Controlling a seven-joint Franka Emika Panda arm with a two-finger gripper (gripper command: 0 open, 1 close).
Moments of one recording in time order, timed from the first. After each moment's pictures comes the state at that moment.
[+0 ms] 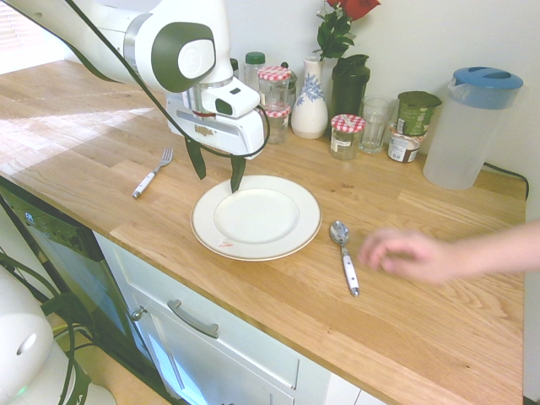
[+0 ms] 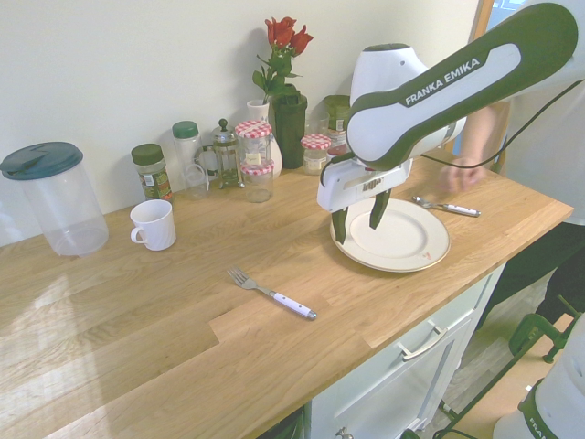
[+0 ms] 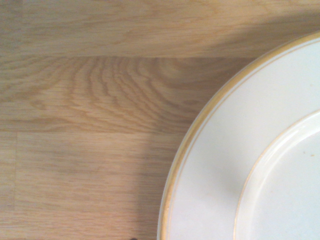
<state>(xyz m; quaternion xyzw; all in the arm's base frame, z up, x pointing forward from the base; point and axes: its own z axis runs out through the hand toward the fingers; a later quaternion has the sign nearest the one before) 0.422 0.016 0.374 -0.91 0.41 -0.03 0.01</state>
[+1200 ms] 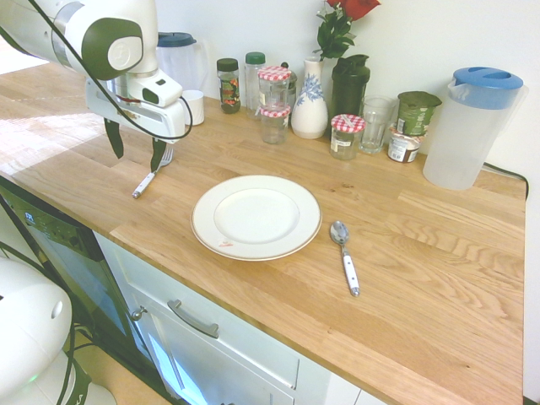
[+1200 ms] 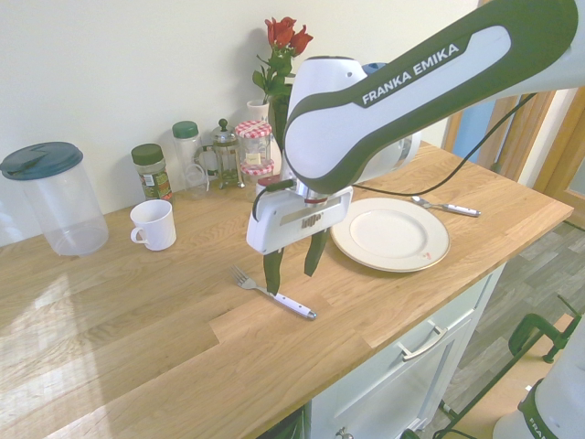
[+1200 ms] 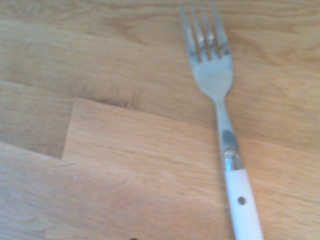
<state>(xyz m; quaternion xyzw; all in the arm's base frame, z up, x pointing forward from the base) 0.391 0.185 0.374 -0.95 0.28 0.04 0.09</state>
